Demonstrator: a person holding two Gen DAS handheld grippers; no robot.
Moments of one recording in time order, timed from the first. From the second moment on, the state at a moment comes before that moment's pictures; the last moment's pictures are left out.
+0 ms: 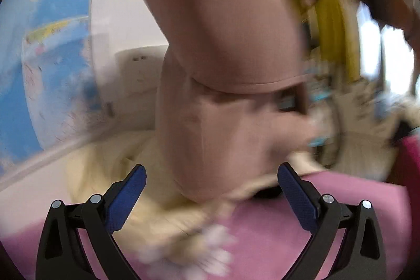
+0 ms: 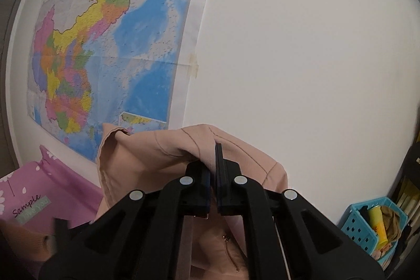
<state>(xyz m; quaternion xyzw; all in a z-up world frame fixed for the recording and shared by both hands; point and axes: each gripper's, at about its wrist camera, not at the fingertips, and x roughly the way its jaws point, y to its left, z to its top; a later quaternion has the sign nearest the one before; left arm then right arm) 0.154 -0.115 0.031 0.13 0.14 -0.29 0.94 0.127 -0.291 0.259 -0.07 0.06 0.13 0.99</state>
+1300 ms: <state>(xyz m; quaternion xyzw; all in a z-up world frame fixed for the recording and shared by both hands) -0.138 0.143 0.251 0.10 0.09 -0.02 0.99 -0.075 -0.195 0.257 0.02 0.05 0.36 0.93</state>
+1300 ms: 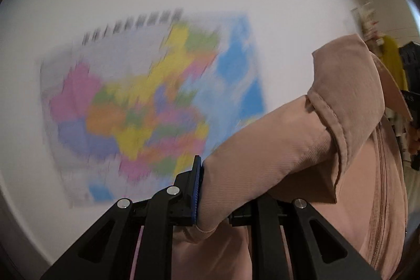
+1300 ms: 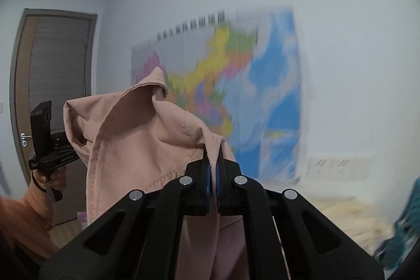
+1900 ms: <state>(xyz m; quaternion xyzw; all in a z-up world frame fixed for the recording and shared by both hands) 0.123 0.242 0.014 0.01 0.41 0.05 0.91 0.197 -0.051 0.042 0.03 0.34 0.28 0.90</state>
